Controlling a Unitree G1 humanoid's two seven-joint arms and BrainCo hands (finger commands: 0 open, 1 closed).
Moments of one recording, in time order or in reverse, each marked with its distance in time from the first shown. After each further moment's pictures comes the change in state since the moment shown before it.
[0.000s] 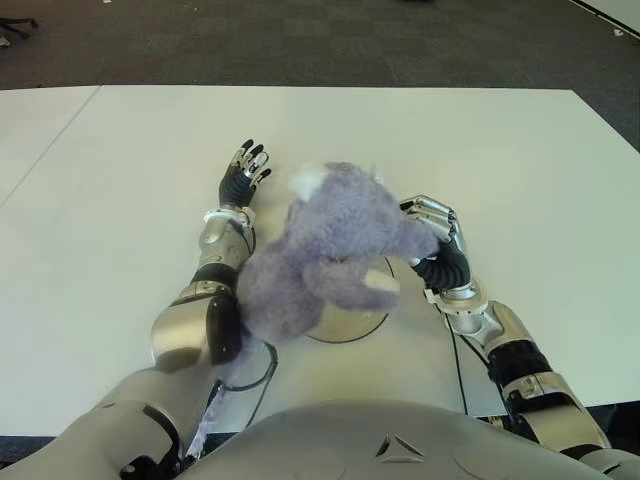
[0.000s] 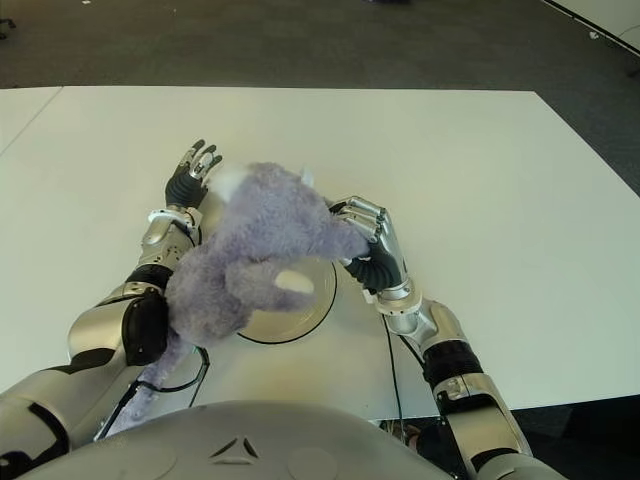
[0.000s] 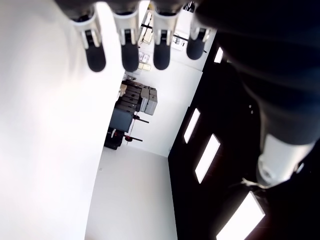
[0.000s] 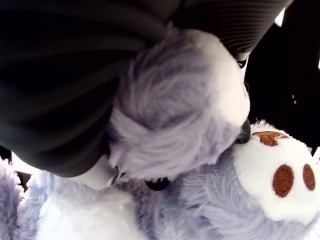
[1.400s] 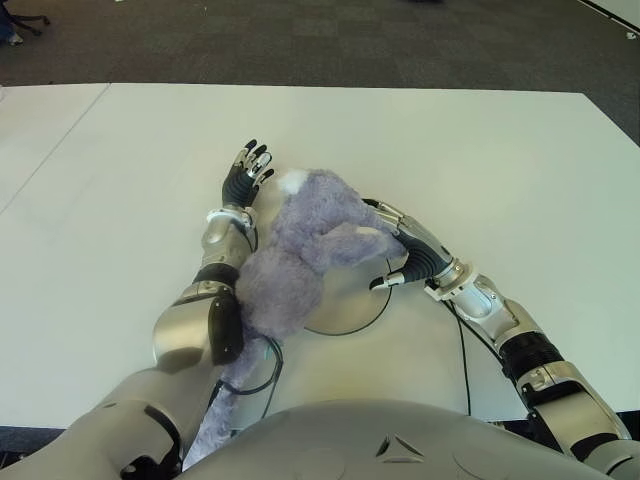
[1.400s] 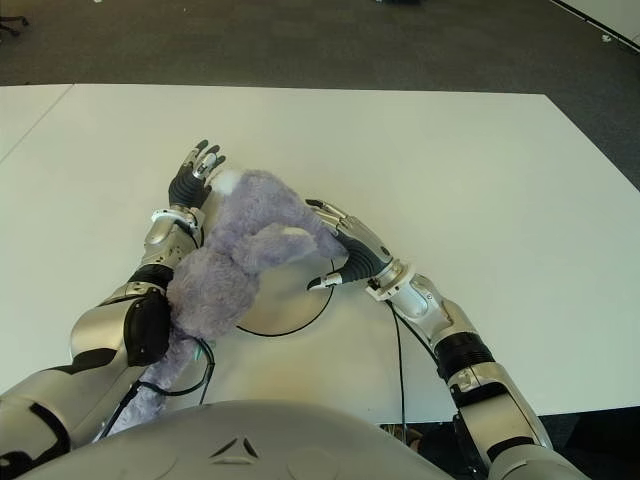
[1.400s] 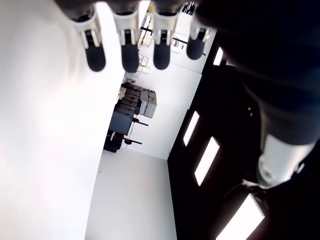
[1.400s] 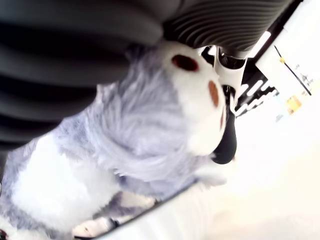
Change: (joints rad) left arm -0.001 -0.008 -0.007 0.000 0.001 0.000 0.000; right arm -0.044 -0.085 0.099 0.059 0.328 0.266 0.693
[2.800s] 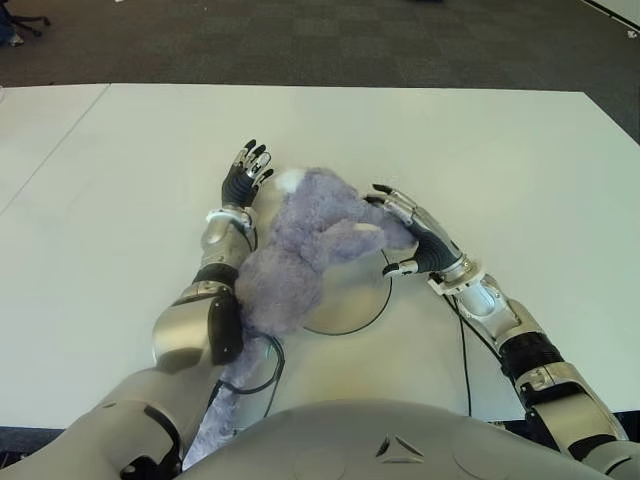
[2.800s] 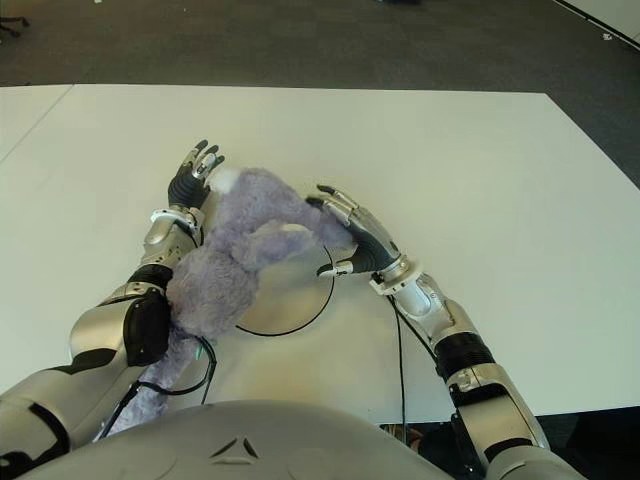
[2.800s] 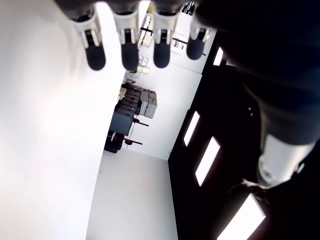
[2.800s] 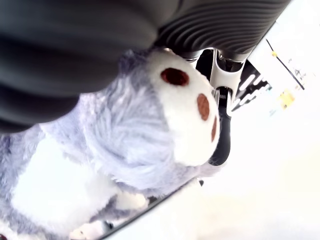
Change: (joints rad) left arm 0.001 0.002 0.001 0.000 0.000 0.000 0.000; right arm 0.004 0.022 -0.073 -0.019 -0.009 -0.025 -0.151
